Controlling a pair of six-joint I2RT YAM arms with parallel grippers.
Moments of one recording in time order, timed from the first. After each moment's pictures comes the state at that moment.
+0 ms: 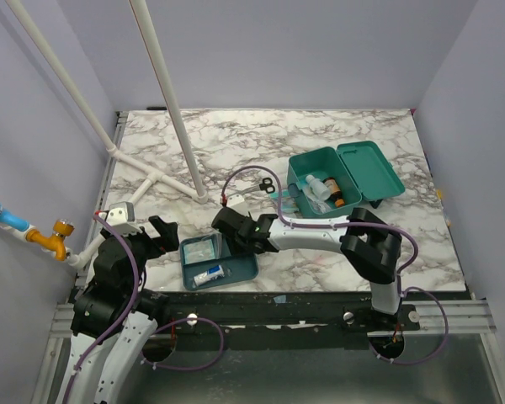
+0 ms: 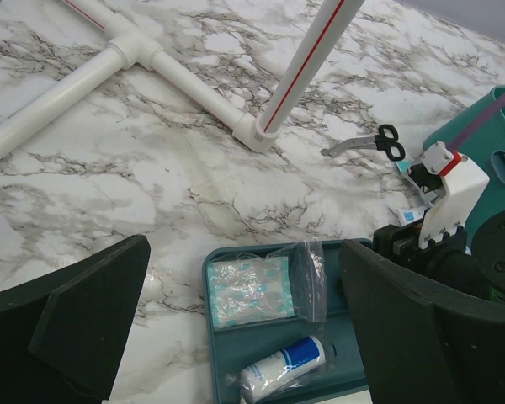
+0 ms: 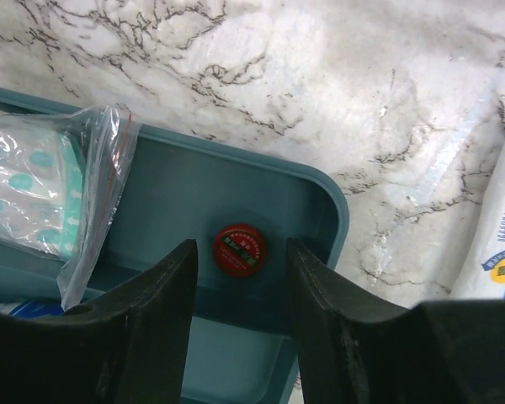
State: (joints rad) left arm -0.33 0.21 0.68 -0.77 -0.25 -0.43; right arm 1.16 1.95 1.32 -0.40 0.37 0.61
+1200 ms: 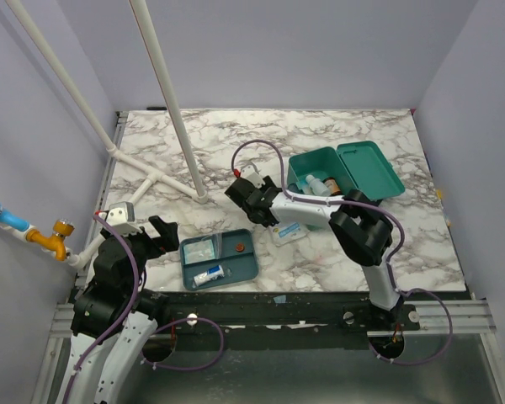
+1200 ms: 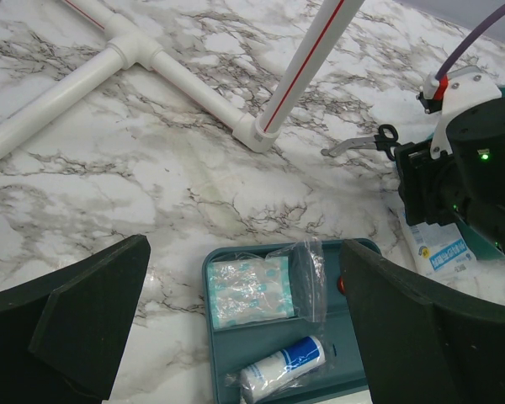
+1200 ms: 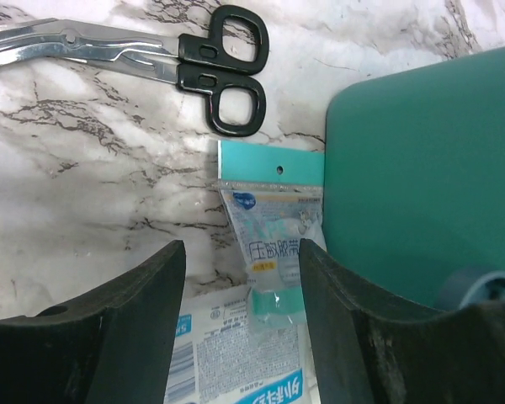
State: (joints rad) left arm -0.33 0.21 0.68 -0.77 -0.25 -0.43; right arm 0.95 2.05 1.43 -0.46 0.78 0.21
